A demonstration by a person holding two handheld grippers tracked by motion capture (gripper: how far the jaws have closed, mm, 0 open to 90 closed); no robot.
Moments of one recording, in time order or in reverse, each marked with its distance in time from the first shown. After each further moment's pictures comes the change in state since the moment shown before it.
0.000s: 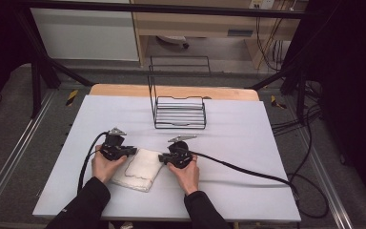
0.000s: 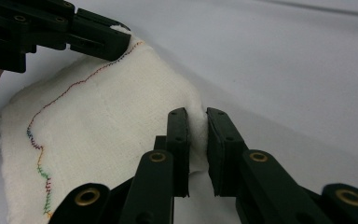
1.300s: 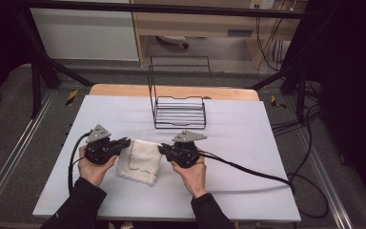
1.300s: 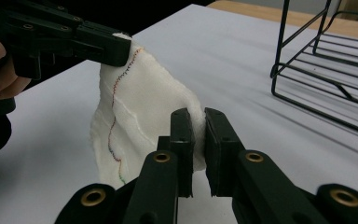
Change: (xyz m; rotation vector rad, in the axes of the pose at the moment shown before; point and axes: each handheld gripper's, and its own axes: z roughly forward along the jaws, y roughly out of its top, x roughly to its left) left arm -0.033 0.002 -0.077 -0.323 0.029 0.082; right arm 0.028 0.018 -0.064 -0.244 0.038 -0.225
